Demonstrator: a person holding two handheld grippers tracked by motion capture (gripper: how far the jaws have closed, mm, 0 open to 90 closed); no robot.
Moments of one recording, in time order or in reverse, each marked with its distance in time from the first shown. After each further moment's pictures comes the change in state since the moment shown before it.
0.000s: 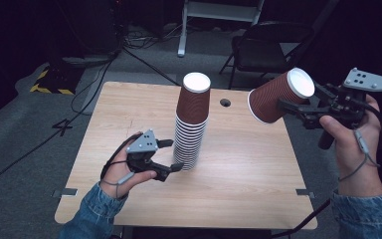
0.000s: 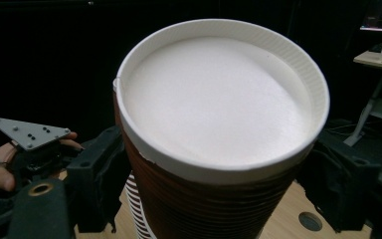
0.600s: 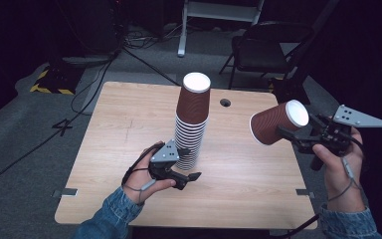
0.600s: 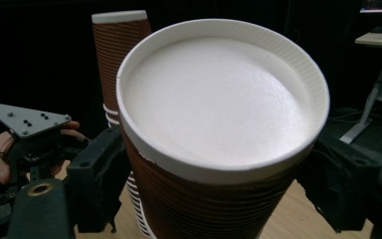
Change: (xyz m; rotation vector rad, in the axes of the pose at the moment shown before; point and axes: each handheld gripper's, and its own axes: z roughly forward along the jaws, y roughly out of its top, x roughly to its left) left arm -0.010 -0.017 0.052 0.024 -0.014 0.023; right arm -0.016 -0.088 -0.004 -0.024 0.007 0.057
